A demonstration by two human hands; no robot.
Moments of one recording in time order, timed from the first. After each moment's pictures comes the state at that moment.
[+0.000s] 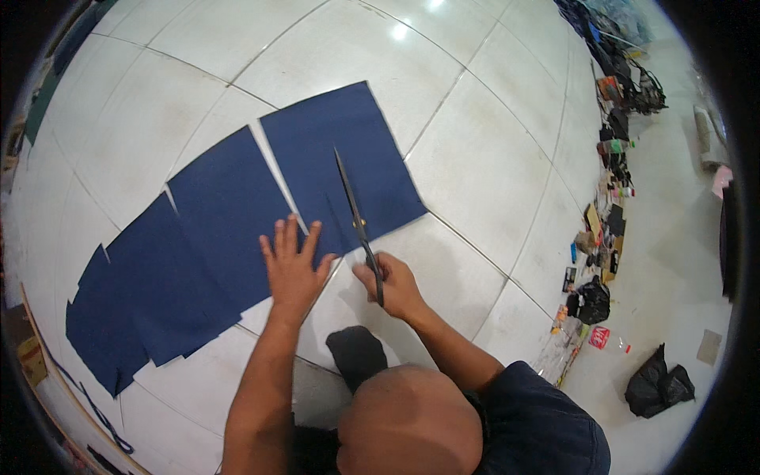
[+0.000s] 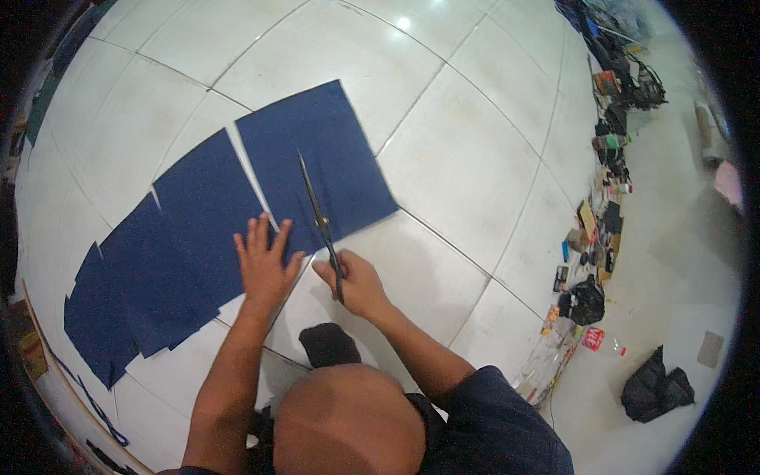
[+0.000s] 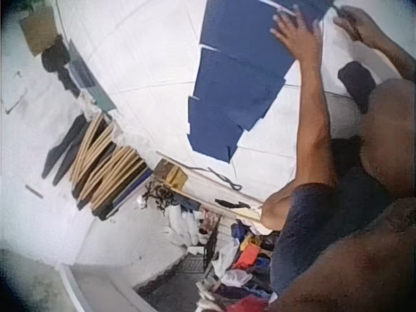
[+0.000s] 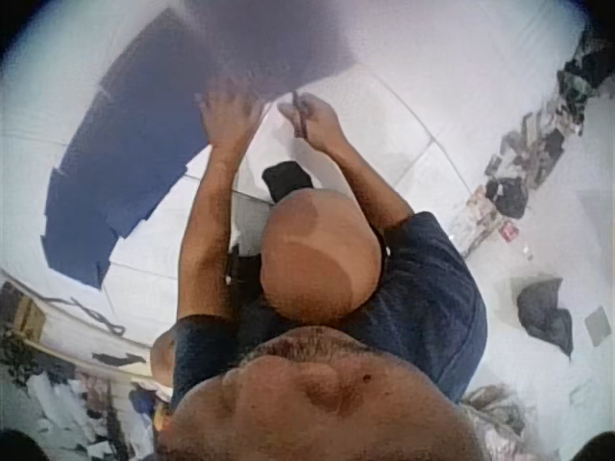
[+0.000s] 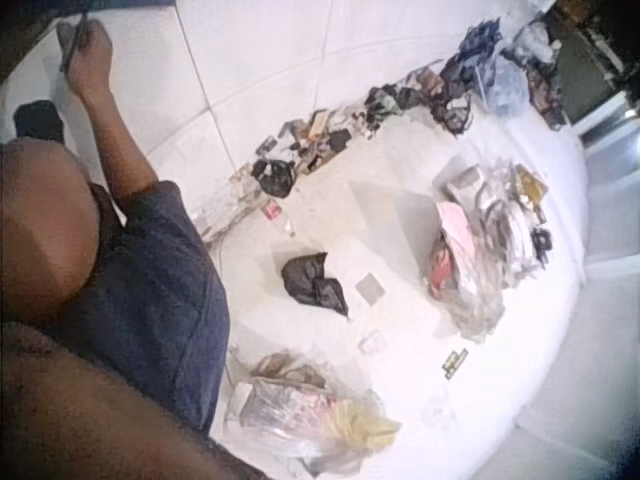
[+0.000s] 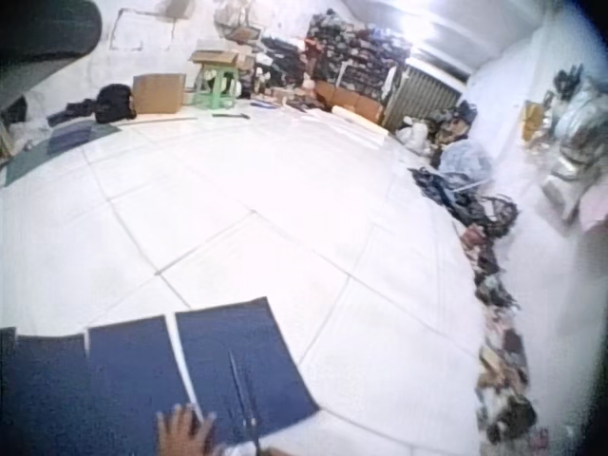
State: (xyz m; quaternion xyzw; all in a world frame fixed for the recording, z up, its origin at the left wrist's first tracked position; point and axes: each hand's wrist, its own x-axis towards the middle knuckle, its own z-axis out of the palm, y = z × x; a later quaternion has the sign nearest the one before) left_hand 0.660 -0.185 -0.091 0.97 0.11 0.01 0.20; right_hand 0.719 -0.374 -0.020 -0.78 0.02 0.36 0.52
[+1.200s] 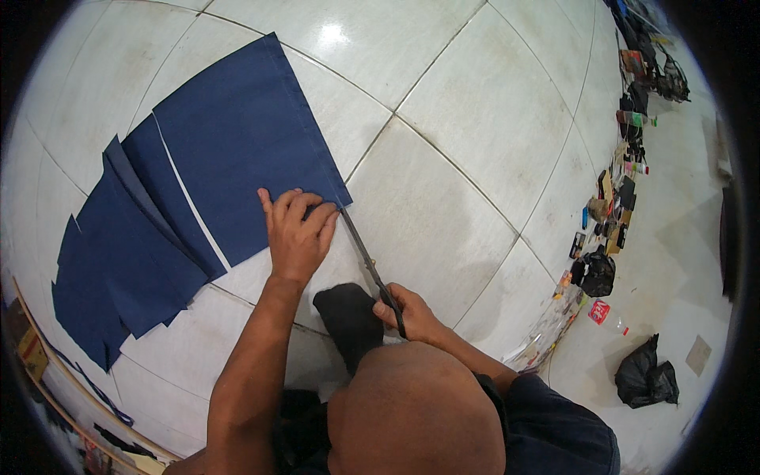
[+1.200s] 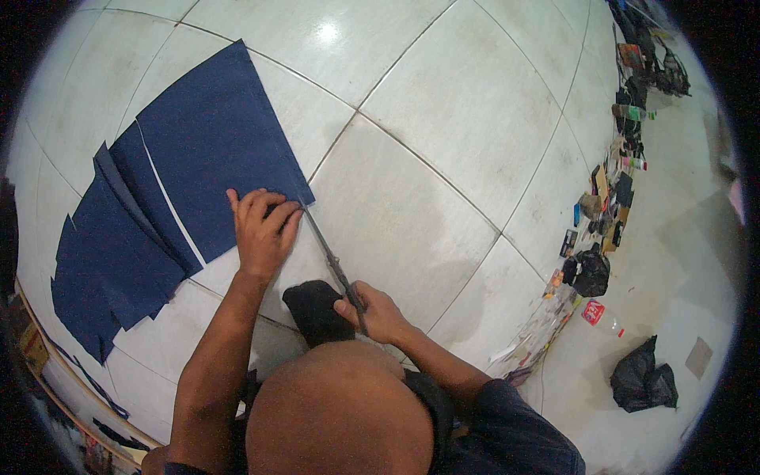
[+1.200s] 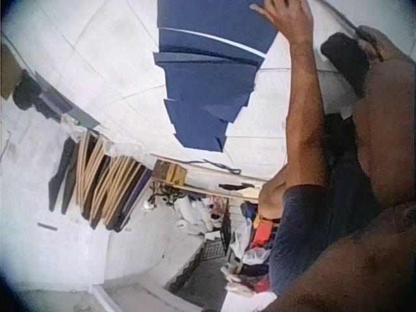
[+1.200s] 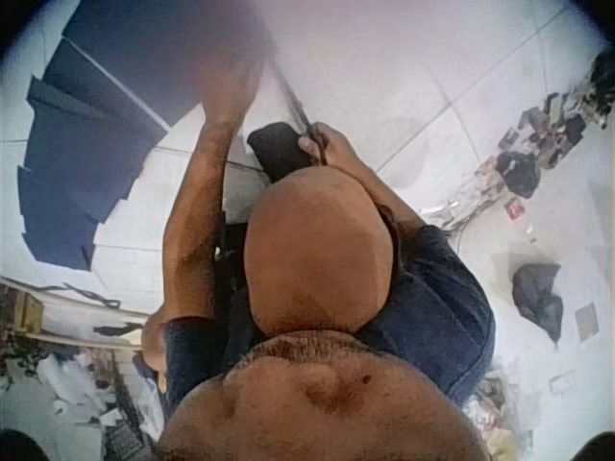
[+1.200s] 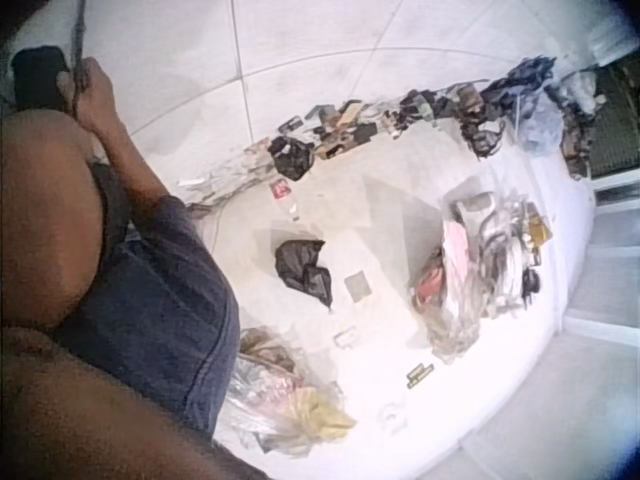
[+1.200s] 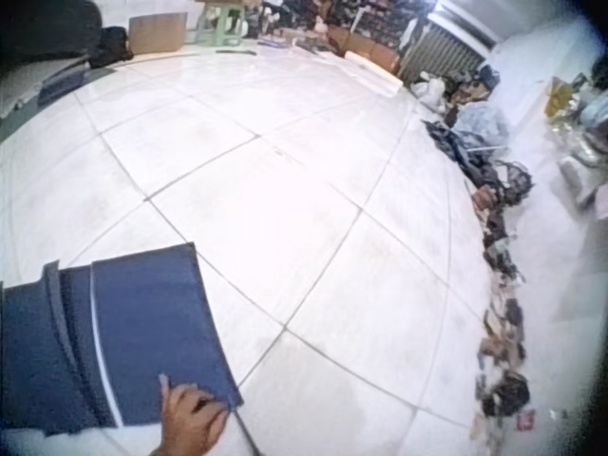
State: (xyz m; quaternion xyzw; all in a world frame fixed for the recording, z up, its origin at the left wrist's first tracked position) left_hand 0.652 -0.217 -0.097 0.94 0.05 0.12 0.30; right_hand 0.609 -0.469 -0.033 -0.72 0.07 0.55 0.41
